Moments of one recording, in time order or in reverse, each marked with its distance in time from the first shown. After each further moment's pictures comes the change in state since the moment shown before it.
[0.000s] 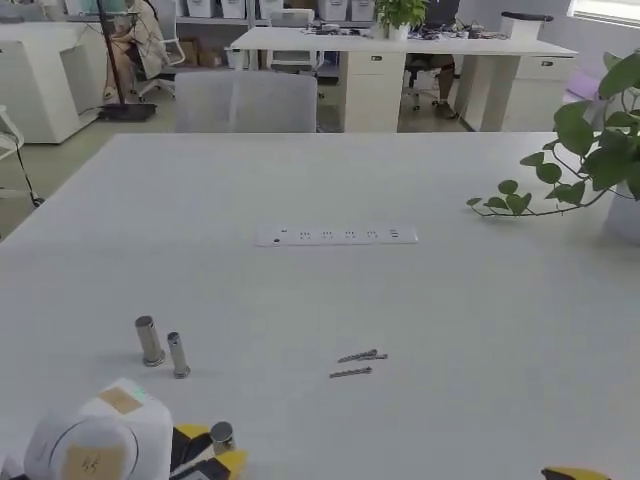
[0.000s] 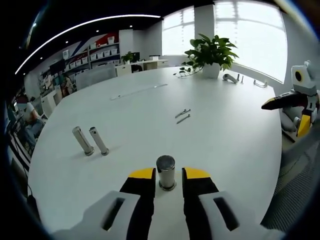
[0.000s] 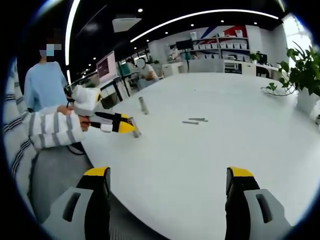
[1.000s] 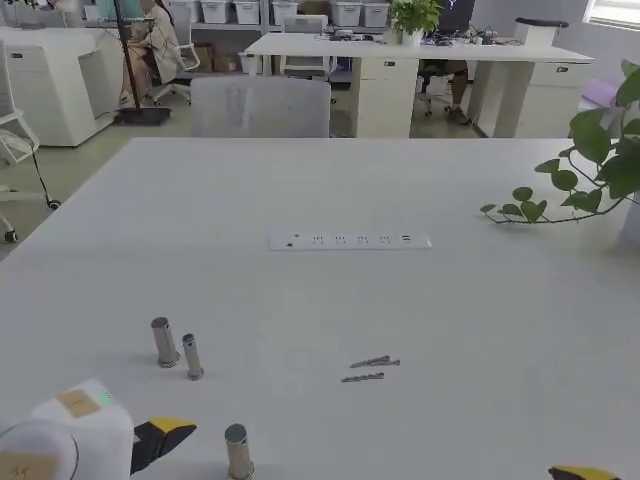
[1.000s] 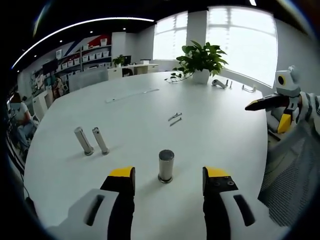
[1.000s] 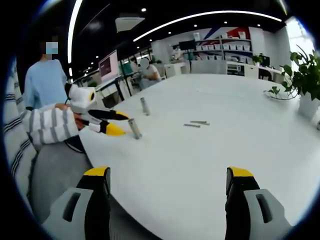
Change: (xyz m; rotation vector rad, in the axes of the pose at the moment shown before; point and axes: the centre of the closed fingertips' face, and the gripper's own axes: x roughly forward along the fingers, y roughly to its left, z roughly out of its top) left arm -0.028 -0.001 0.000 -0.004 -0.041 -0.113; right arm 0.002 0.001 0.007 -0.026 0.000 0.010
